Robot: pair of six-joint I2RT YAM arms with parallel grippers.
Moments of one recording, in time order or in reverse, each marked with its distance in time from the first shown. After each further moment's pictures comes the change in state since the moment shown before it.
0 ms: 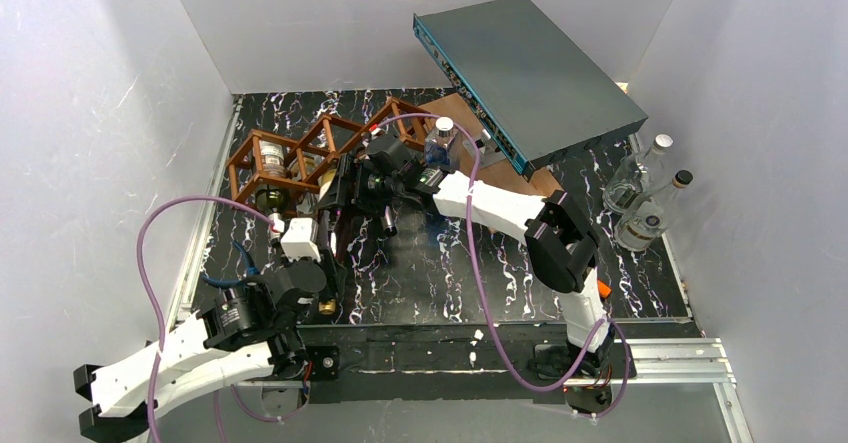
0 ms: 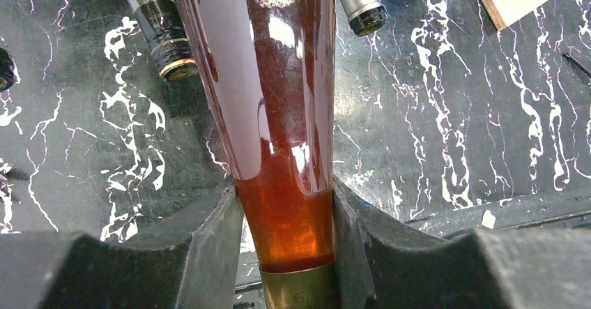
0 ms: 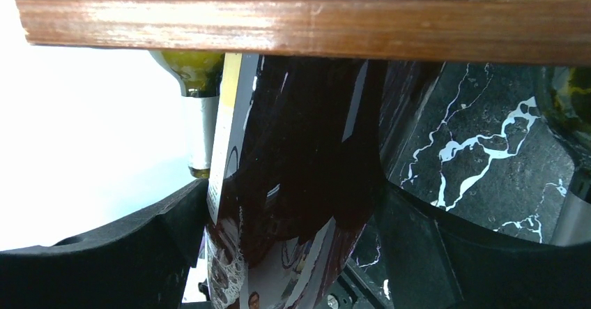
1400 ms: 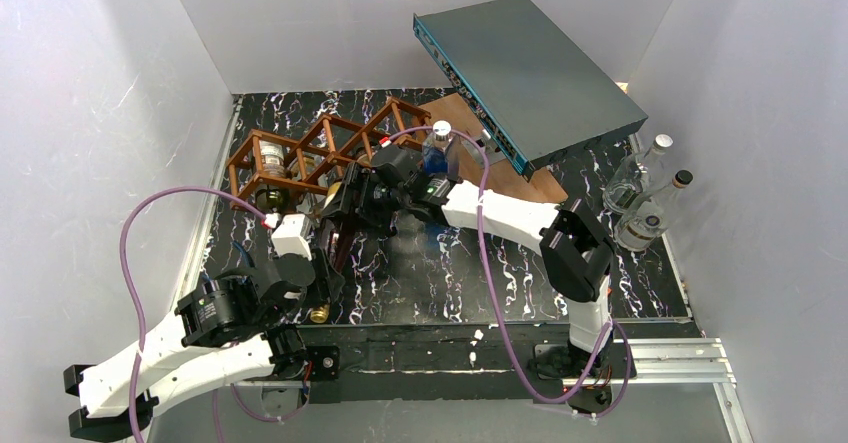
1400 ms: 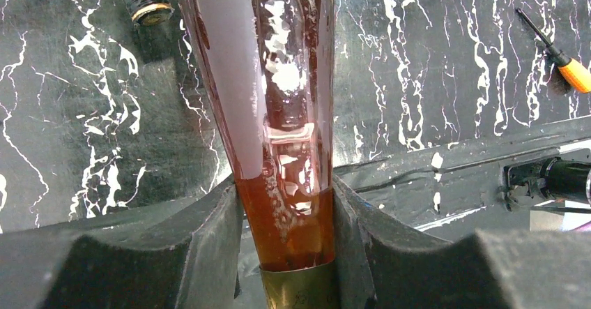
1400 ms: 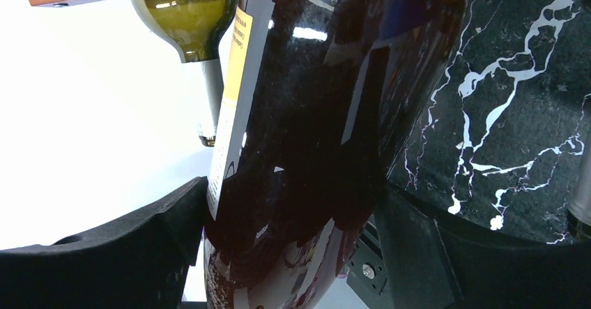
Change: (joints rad) left arm 0.002 0.061 0.208 -0.220 0.160 -0.108; right arm 0.034 -0.102 -0.119 -0.007 0.022 0.163
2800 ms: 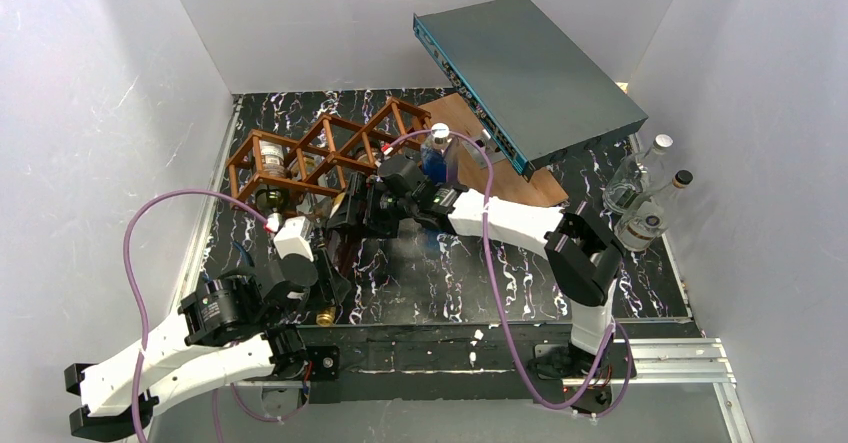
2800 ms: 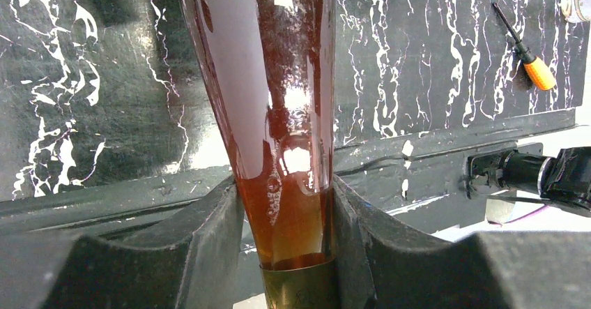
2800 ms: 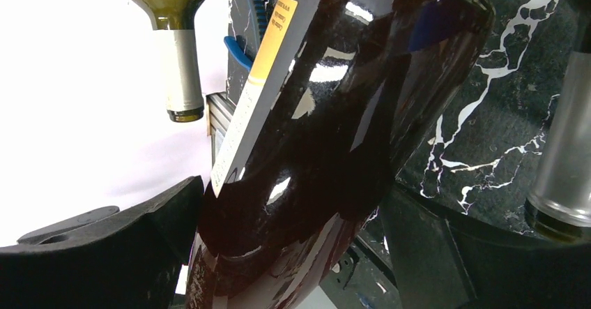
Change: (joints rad) left arm -0.001 0.010 -0.007 -0.005 0.069 -0.117; right arm 0.004 -0.047 -0.122 0.081 -0.007 -0.091
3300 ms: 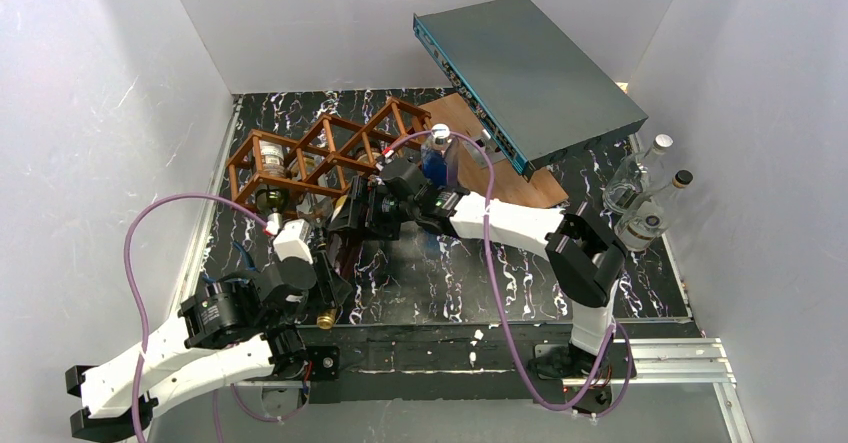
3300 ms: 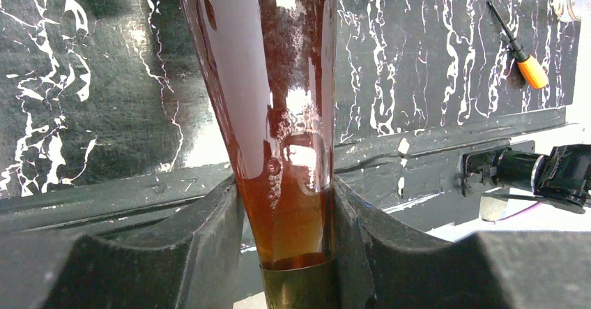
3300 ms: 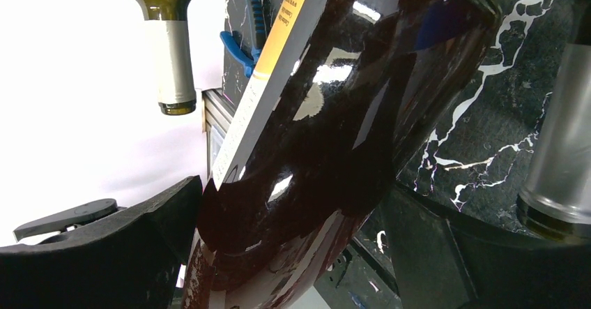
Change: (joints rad) left arm -0.002 -0.031 -0.035 0.010 0.013 -0.024; right arm -0.002 -0.013 -0.045 0.037 -0.002 -0.018
